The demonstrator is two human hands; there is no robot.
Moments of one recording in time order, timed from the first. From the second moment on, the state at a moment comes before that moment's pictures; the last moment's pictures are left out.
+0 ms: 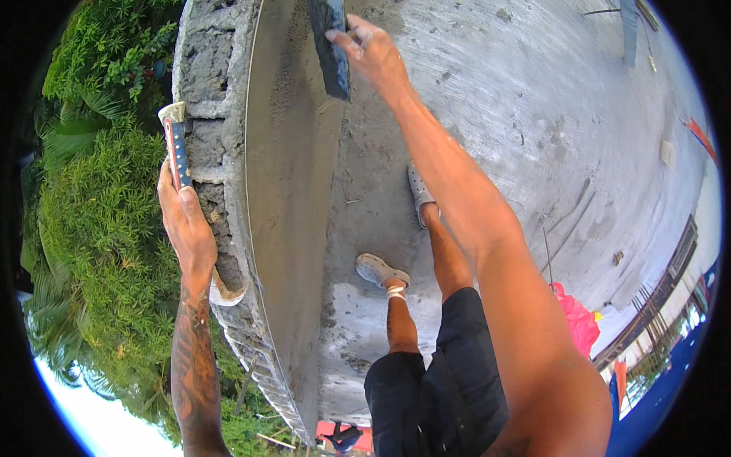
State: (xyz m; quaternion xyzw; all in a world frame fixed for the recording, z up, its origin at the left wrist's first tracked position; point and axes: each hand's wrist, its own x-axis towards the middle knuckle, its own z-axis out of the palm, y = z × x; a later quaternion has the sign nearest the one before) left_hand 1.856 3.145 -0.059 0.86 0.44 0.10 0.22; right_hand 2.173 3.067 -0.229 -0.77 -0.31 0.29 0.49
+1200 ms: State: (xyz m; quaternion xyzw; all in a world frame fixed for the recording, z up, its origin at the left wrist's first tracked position) left_hand 1.795 2.775 -0.004 0.41 0.70 0.35 0.46; right_hand 1.934 2.748 -0.138 -0.56 -0.01 0.71 0.42
